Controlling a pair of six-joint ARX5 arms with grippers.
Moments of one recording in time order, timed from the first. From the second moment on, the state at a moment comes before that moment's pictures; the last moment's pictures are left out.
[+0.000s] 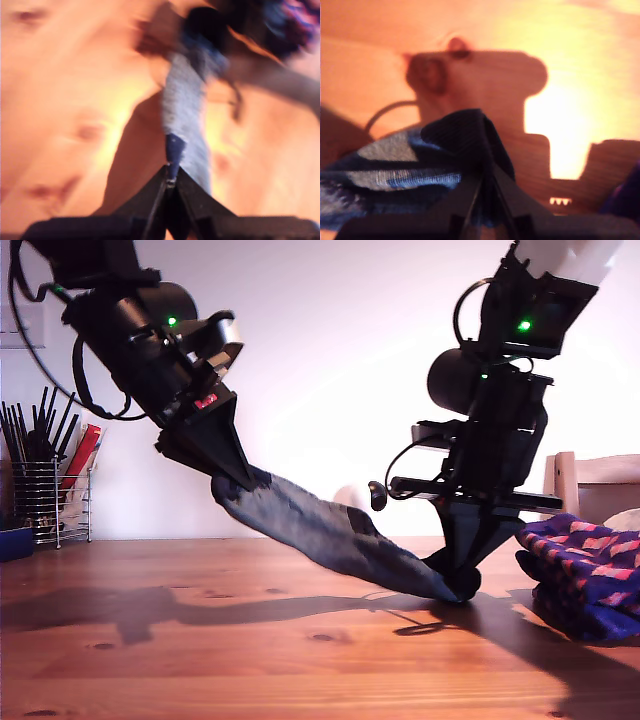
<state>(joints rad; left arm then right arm) -0.40 1.88 1.48 -0.81 0.56 0.46 0.34 1.98 1.37 -0.58 -0.07 0.15</state>
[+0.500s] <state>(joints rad) -0.65 1.89 1.48 -0.89 0.37 0.66 0.34 1.98 1.37 -0.54 -0.10 0.16</state>
